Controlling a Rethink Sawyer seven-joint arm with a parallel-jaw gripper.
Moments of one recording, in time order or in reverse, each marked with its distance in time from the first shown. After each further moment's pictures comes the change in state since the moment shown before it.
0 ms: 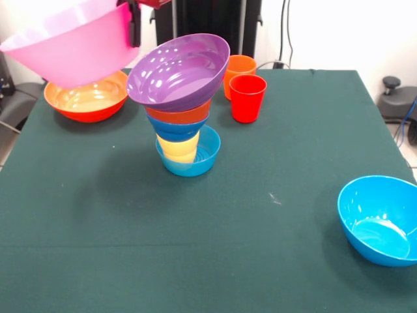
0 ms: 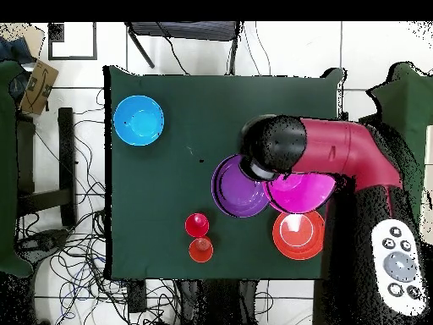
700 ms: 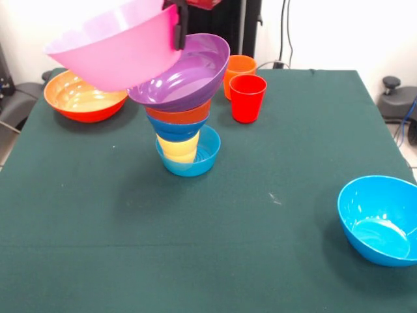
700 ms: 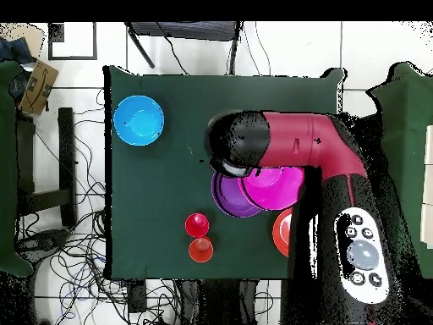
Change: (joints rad) arm 0.083 0.001 0.000 -0.003 0.019 0.000 0.000
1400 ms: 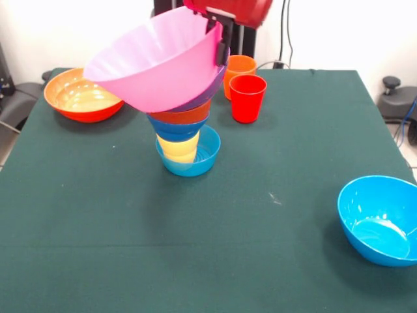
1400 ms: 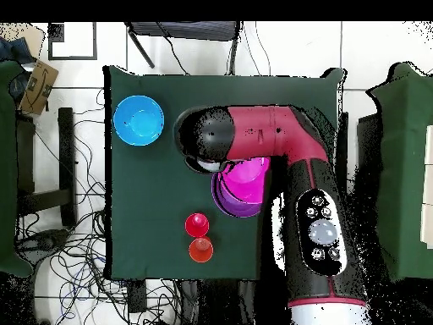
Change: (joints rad) arm 0.079 0.054 -0.003 -0.029 0.005 0.000 0.000
